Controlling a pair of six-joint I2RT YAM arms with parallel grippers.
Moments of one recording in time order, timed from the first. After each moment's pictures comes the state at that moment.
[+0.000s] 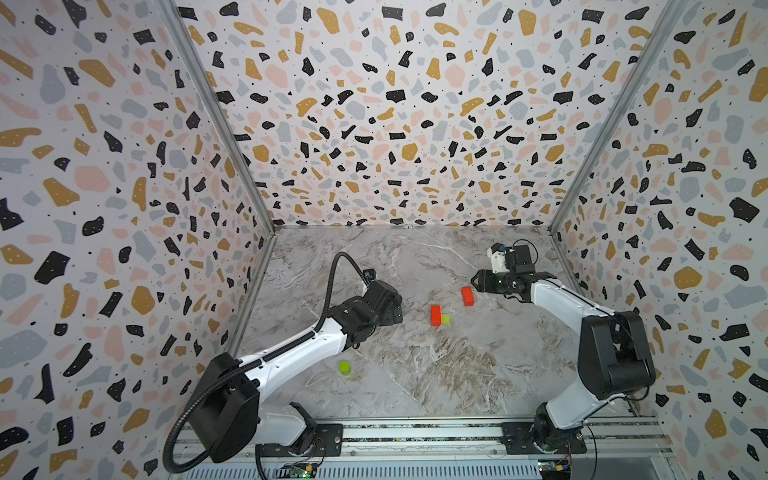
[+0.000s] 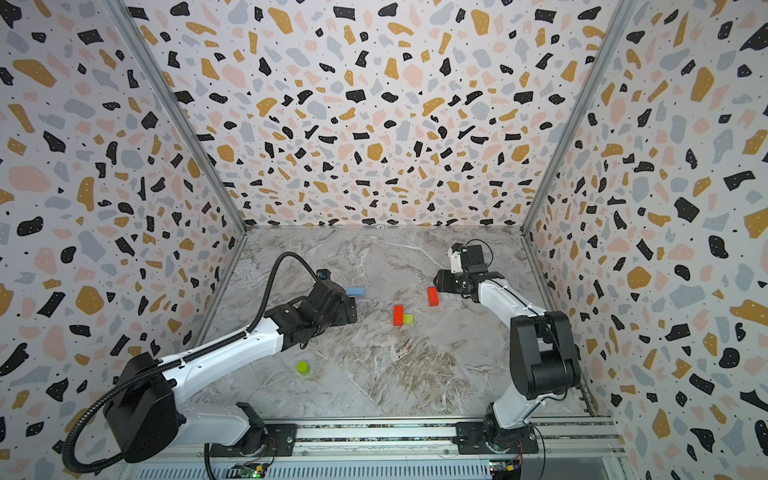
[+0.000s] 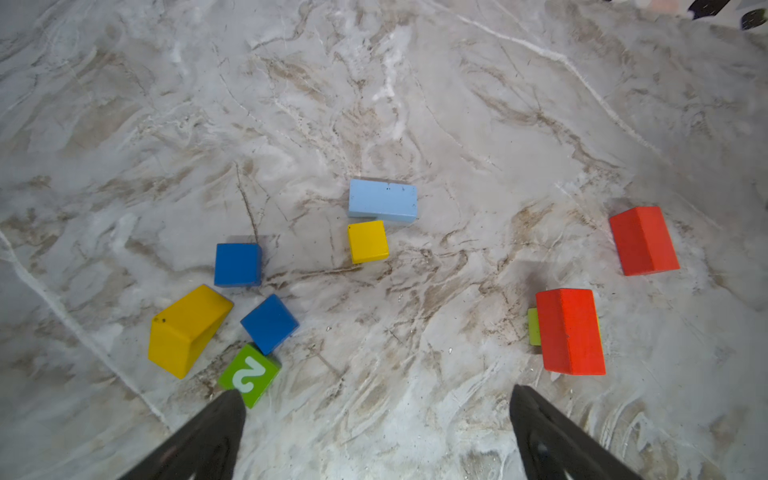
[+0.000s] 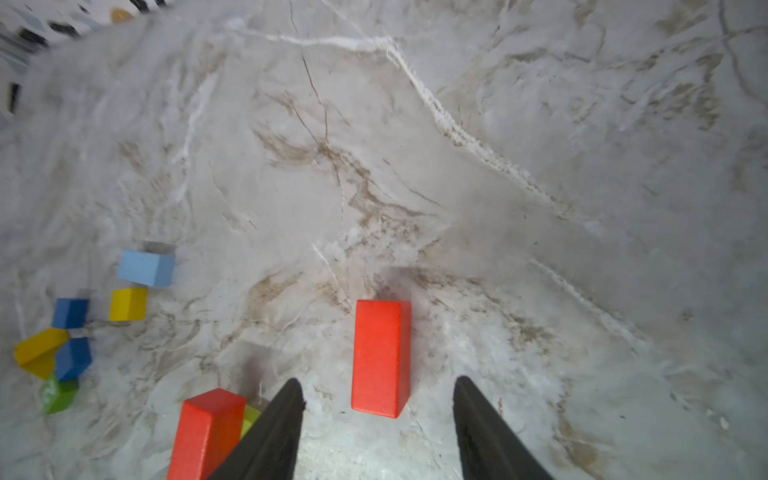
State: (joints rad) left arm -0.73 1.32 0.88 -0.42 -0.33 -0.66; right arm 0.21 1.66 1.10 -0.34 -0.25 0.19
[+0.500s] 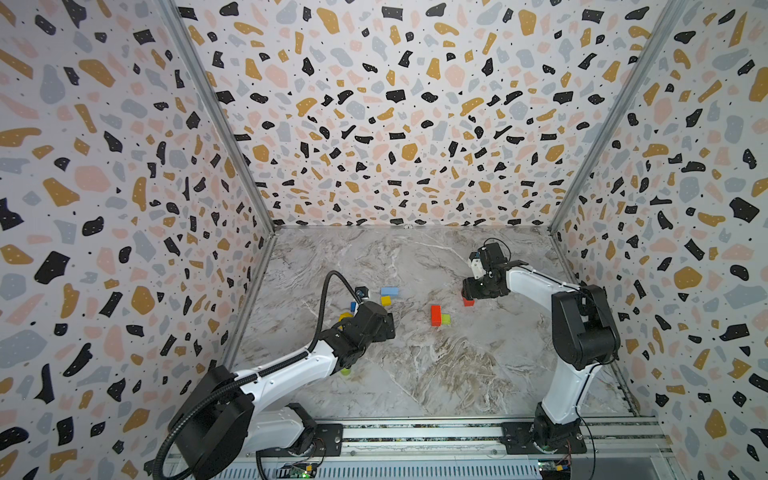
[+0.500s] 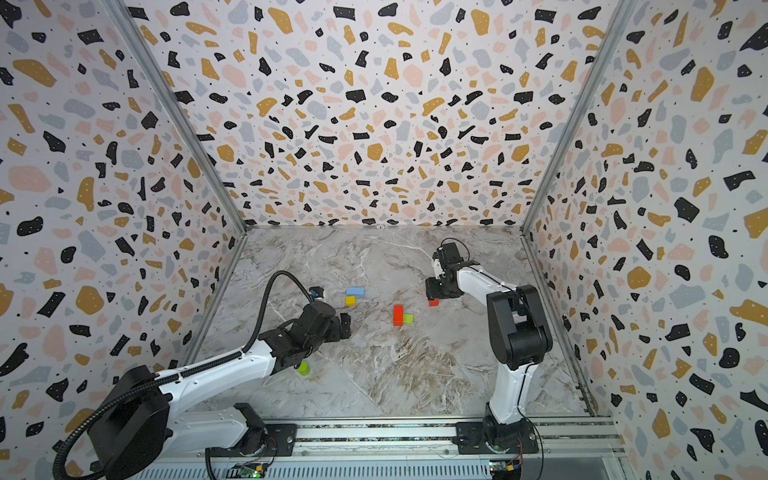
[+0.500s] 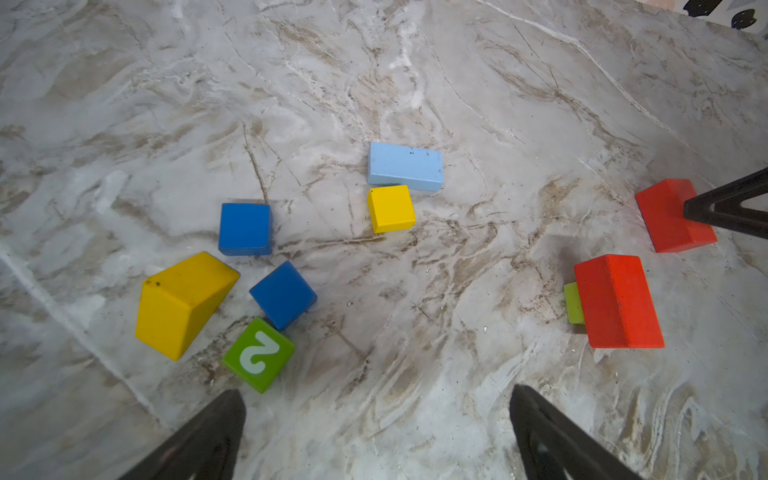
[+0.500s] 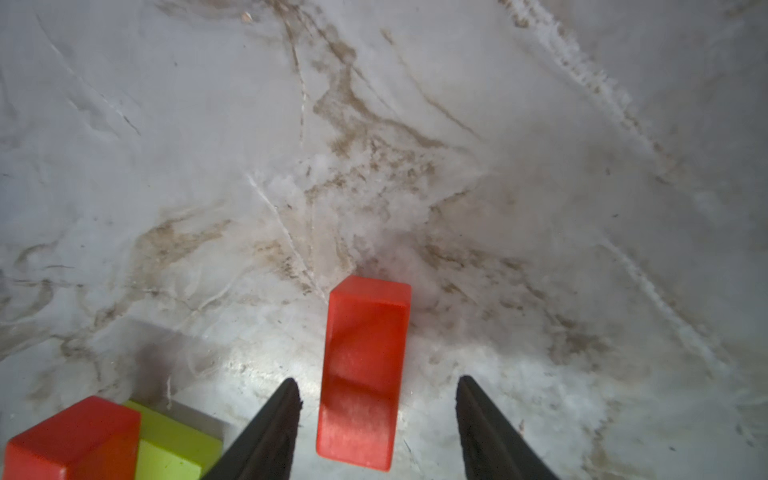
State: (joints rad) left arm -0.72 1.24 0.62 -0.18 -0.34 -0.64; right arm 0.30 1.88 1.27 -0.55 -0.12 0.10
